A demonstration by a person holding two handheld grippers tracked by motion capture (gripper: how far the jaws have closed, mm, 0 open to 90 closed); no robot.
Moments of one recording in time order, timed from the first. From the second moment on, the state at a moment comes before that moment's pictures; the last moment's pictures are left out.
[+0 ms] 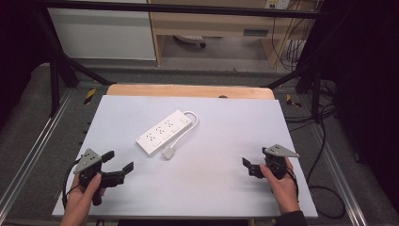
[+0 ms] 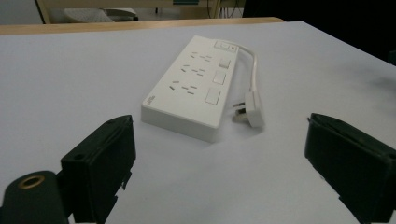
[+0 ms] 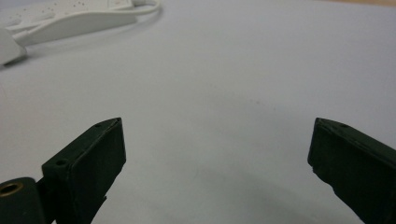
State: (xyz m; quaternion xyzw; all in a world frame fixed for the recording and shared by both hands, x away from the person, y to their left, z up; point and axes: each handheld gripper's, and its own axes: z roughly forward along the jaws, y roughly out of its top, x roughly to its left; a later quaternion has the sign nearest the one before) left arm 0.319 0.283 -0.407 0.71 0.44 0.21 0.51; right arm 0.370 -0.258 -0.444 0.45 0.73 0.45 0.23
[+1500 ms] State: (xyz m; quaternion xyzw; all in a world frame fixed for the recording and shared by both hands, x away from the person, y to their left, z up) left arm 0.324 0.267 -0.375 0.69 0.41 0.19 0.56; right arm 0.362 -0.252 -0.437 0.42 0.74 0.46 0.25
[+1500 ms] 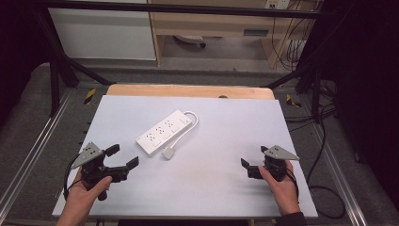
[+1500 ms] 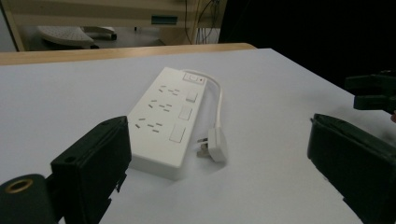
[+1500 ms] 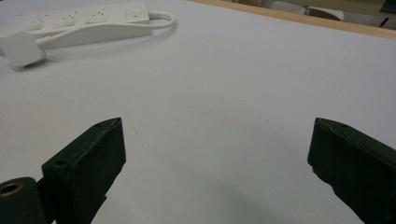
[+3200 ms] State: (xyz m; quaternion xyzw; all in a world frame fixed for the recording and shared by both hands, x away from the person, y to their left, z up) left arm 0.392 0.227 -0.340 0.73 0.40 0.18 0.52; right arm 0.362 -0.252 -0.436 0.43 0.73 0.47 0.24
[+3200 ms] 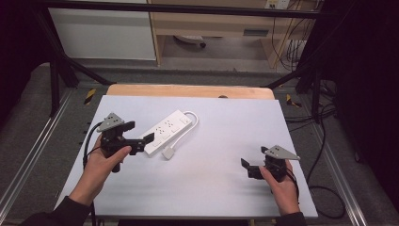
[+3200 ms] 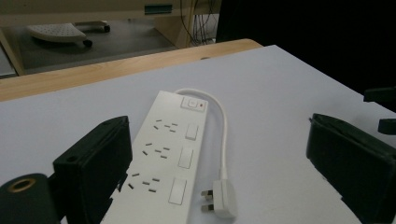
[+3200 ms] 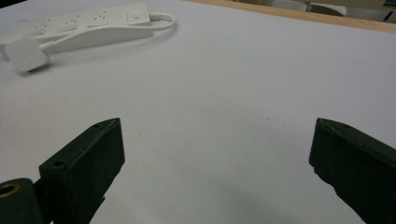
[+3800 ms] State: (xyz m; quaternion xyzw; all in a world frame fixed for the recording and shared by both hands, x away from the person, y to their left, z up) left arm 0.415 0.211 -0.332 0.74 0.40 0.18 0.52; right arm 0.361 -0.253 -0.436 0.43 0.73 0.47 0.23
